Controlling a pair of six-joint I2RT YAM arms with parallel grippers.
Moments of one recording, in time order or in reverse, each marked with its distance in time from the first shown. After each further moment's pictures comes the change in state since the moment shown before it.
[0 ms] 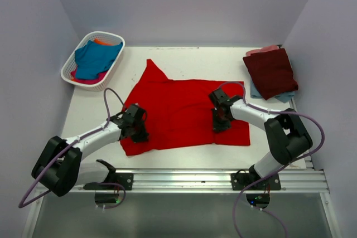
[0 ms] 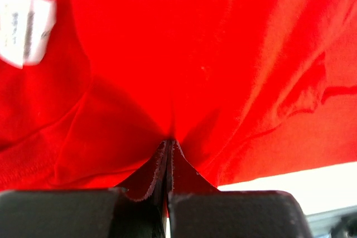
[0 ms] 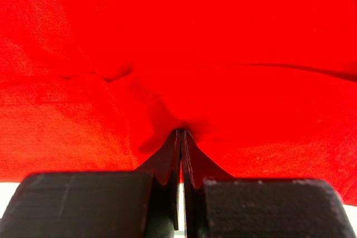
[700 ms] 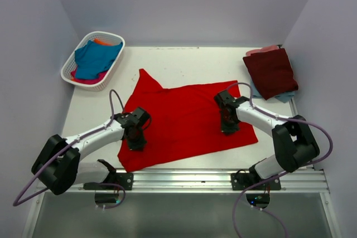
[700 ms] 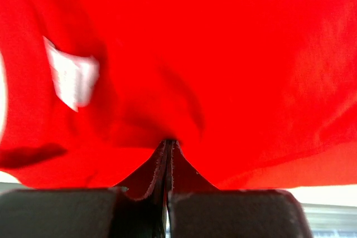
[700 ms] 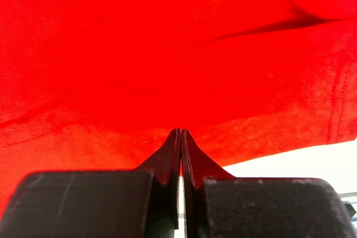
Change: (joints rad) left arm -0.120 -0.006 0.072 -0.319 -0.064 -0.082; right arm -0.031 -0.095 -0.035 -0.131 0.121 0.029
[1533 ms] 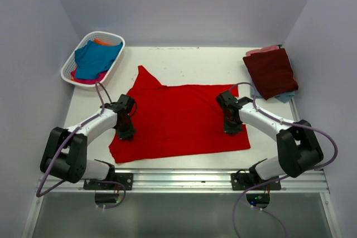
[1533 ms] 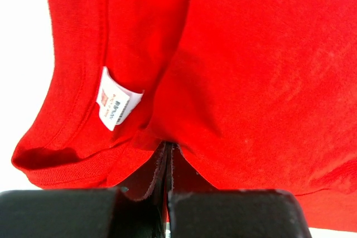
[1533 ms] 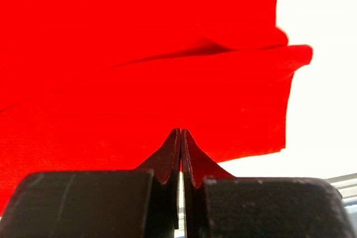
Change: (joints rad) left arm 0.317 0.121 0.076 0.022 -0.045 0.230; right arm -0.006 -0.045 -0.010 -0.052 0.068 0.023
